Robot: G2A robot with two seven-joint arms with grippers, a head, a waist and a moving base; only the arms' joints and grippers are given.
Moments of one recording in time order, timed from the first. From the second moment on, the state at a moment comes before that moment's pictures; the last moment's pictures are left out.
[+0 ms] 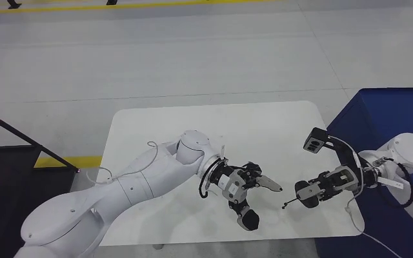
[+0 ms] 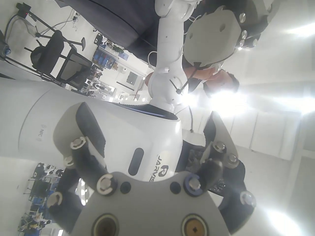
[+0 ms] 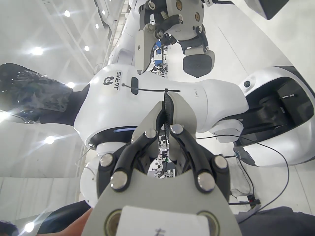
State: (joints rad) left arm 0.33 -1.34 -0.17 -1.19 -1.29 0.42 -1.40; right arm -1.11 -0.41 1.22 -1.75 1.04 0.02 1.54
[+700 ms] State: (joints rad) left arm 0.54 -1.30 -0.23 -1.37 -2.27 0.59 -1.23; right arm -1.15 -0.41 1.30 -1.71 1.32 0.05 1.54
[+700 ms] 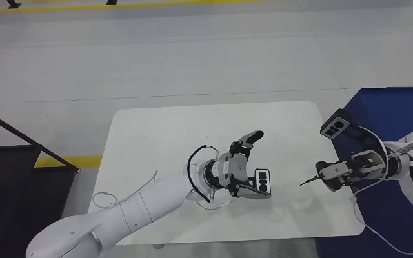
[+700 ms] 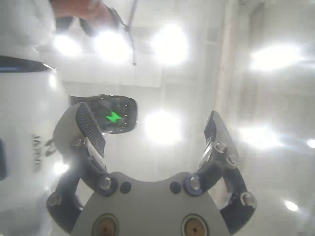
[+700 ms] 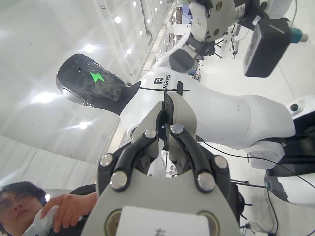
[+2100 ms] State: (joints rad) left arm 1.18 -1.32 -0.32 -1.72 -3.07 0.75 -0.59; right arm -1.18 -0.47 1.37 -1.68 1.34 0.18 1.37
